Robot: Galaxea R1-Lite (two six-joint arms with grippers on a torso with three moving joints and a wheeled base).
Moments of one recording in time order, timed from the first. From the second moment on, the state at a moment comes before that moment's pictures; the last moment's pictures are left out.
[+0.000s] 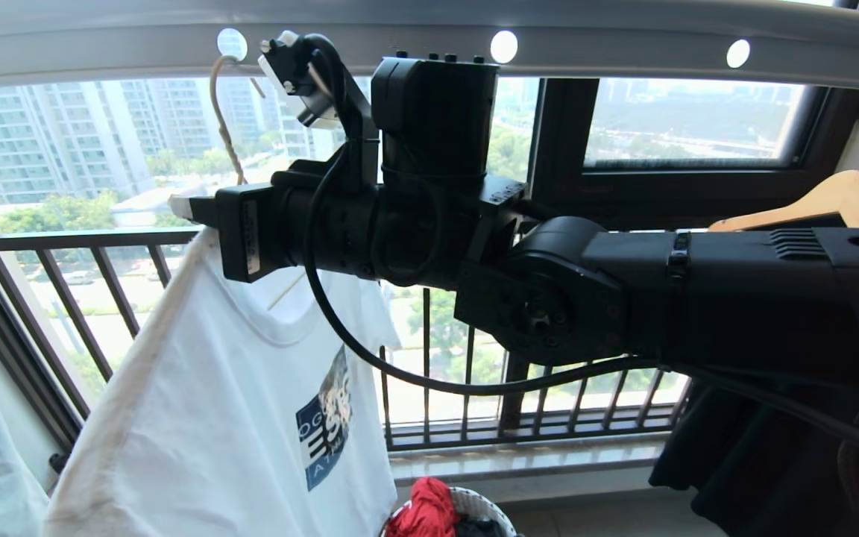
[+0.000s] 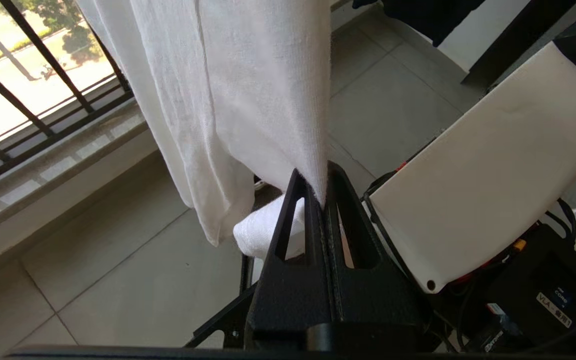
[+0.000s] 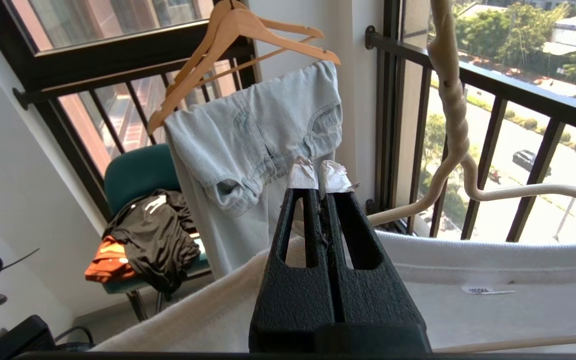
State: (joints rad) left arm 0.13 0.53 -0.62 0.75 -0.78 0.37; right arm 0.93 2.19 -1.99 -0.33 0.40 0.19
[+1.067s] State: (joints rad) left arm 0.13 0.44 -0.58 0.88 -0.78 0.49; right arm 0.88 2.20 -2.00 -0.35 0.40 0.20
